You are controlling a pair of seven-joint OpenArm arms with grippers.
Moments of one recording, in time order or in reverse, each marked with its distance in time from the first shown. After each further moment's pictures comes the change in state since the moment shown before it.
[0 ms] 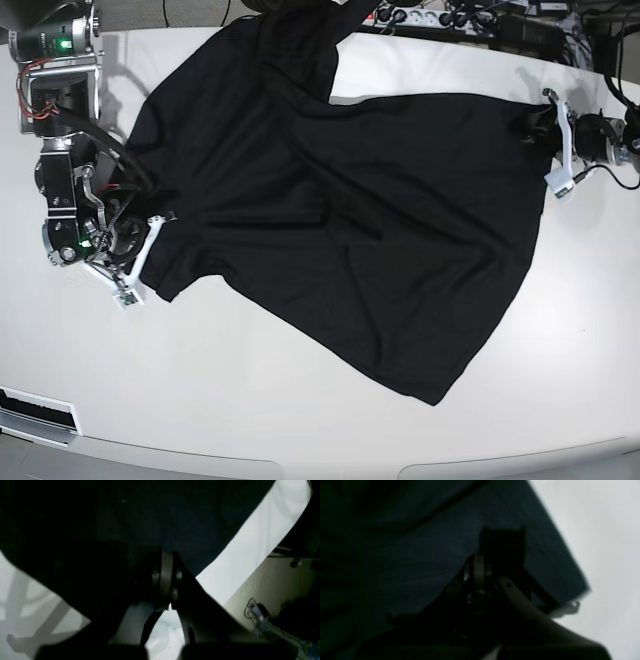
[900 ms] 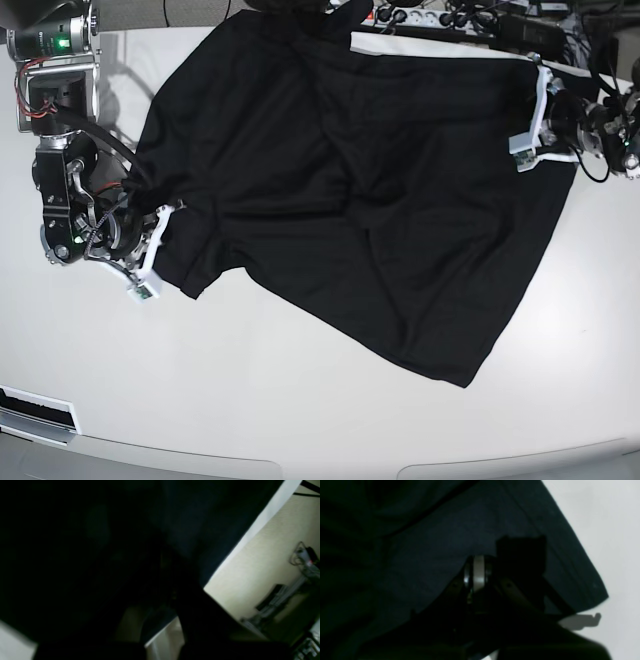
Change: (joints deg) left arm 1.9 -4.1 1.1 24.8 2.5 6.4 16.2; right arm -0.3 0.0 0.0 0.0 10.1 15.3 -3.6
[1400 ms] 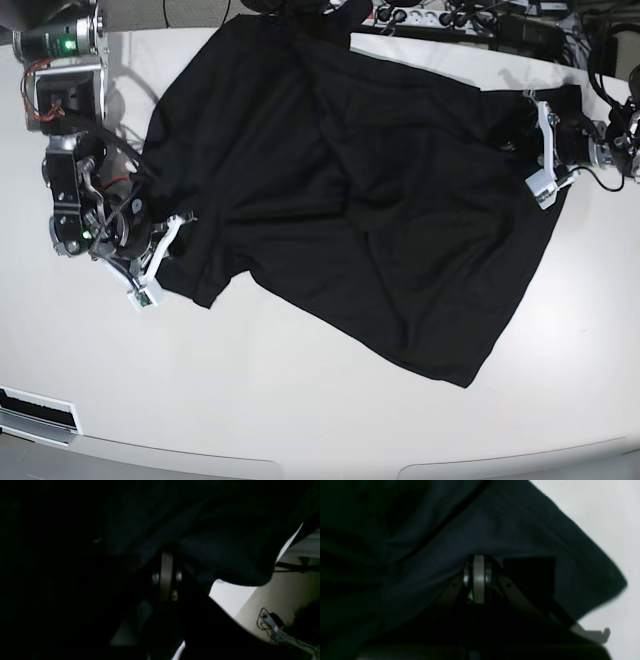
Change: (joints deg) left arm -1.8 7.0 -1.1 -22.2 3.0 -6.4 -21.4; right arm 1.2 -1.6 0.0 -7.7 -4.6 -3.0 9.9
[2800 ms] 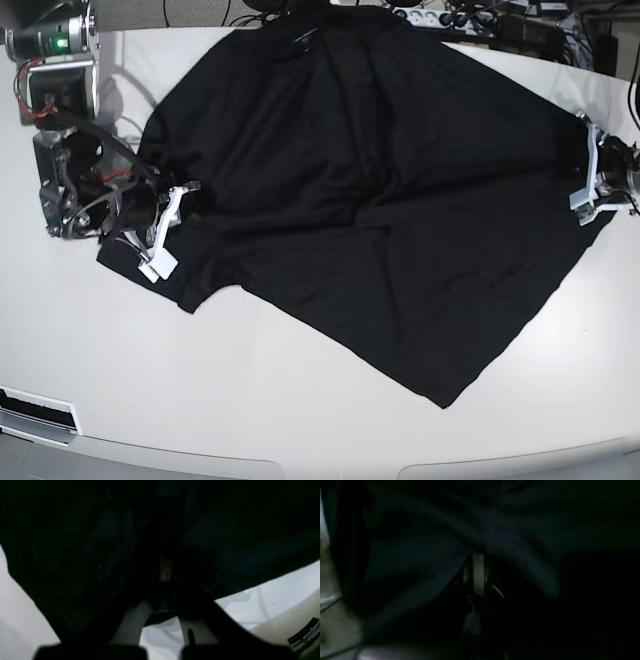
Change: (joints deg) left arm -6.4 -8.6 0.7 1.3 12.1 6.3 5.3; right arm -2.6 1.9 -0.4 -2.0 21.3 13.4 -9.4
